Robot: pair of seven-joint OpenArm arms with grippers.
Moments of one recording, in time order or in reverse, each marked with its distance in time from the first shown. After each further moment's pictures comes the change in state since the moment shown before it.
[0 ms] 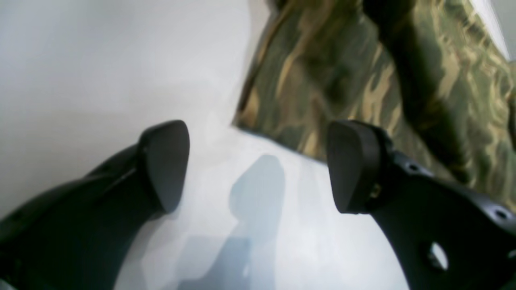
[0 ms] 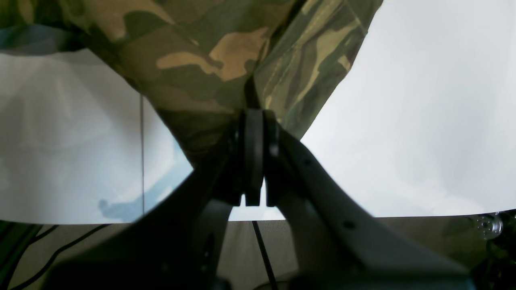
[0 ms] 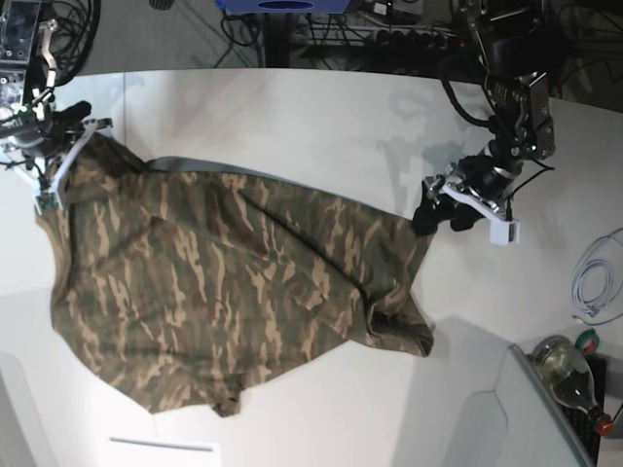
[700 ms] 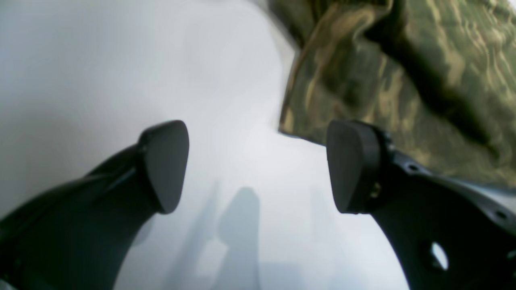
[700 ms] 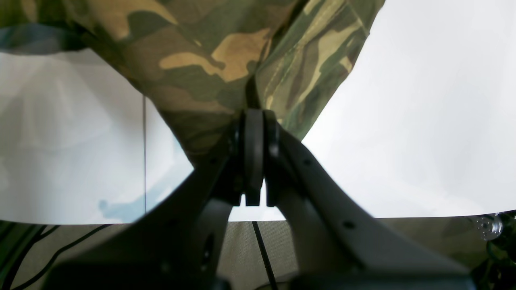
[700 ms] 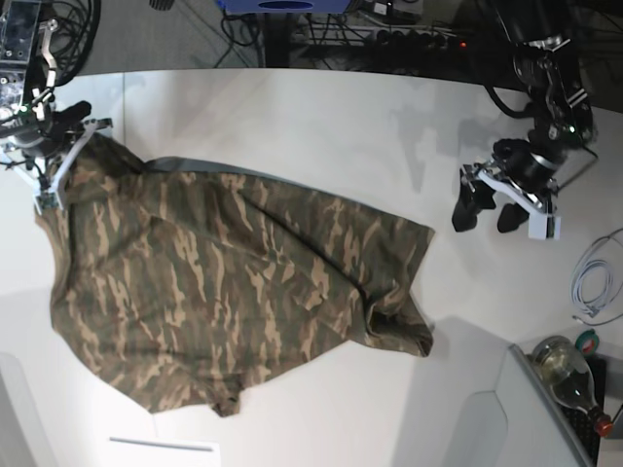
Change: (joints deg) left arm 10.6 -0.7 -5.3 22.6 0.9 0.2 4.7; right arm 0.0 -0.1 0.0 0.0 0.0 0.0 0.0
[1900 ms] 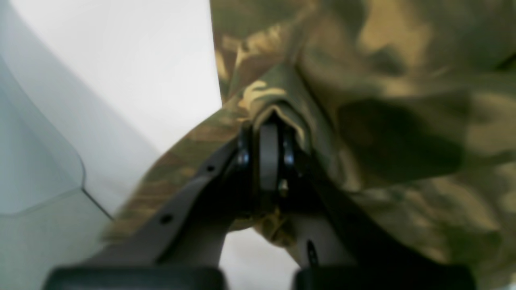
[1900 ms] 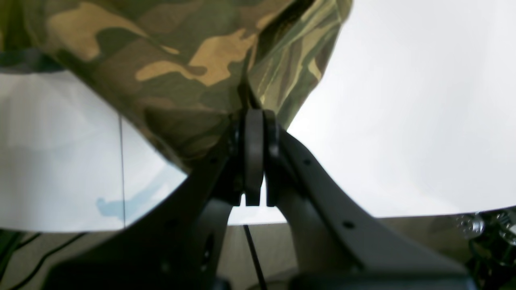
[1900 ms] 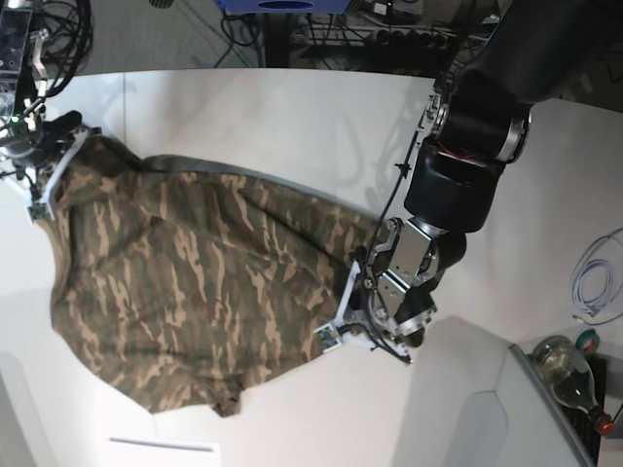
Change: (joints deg) left arm -39.8 9.3 43.9 -35.5 62.3 13.9 -0.7; right arm 1.9 2.1 0.1 0.0 0.0 0.0 -0.9
